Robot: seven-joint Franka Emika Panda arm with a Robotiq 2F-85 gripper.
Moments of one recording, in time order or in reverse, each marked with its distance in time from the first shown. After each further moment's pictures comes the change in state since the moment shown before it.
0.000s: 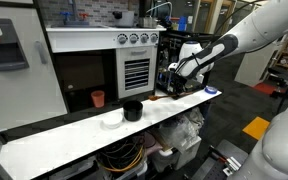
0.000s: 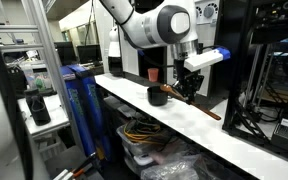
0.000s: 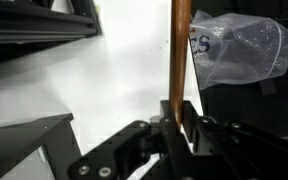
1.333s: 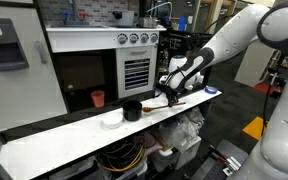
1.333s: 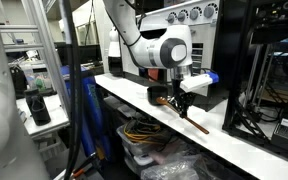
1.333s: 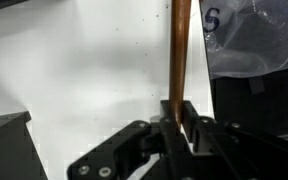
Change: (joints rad) arm -0.045 0.225 0.113 0.056 0.057 0.087 -0.001
